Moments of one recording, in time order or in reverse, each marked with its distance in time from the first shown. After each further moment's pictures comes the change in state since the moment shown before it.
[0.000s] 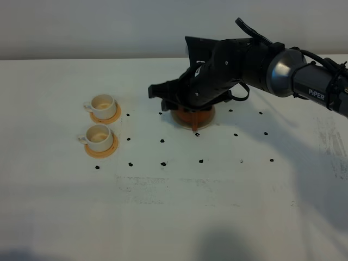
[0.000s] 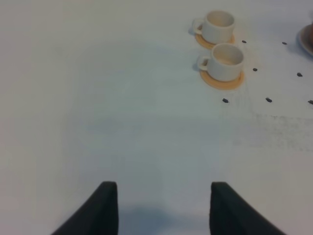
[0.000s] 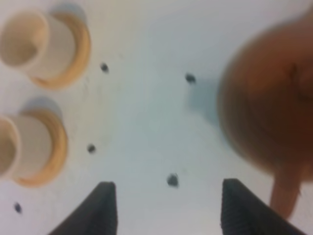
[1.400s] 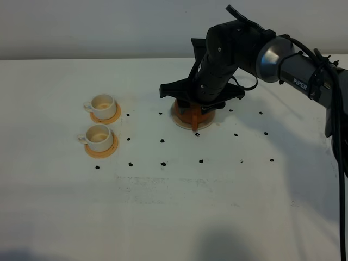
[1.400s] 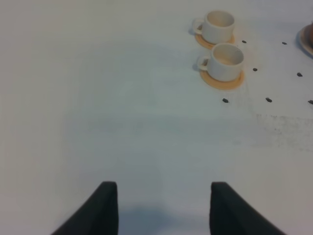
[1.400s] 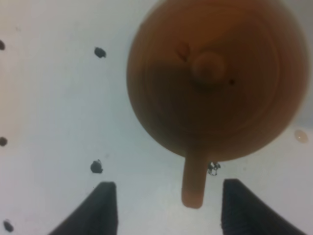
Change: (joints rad) left arm 0.000 0.000 0.000 0.000 0.000 0.000; right arm -0.025 0.122 -0.238 -0.193 0.304 0.178
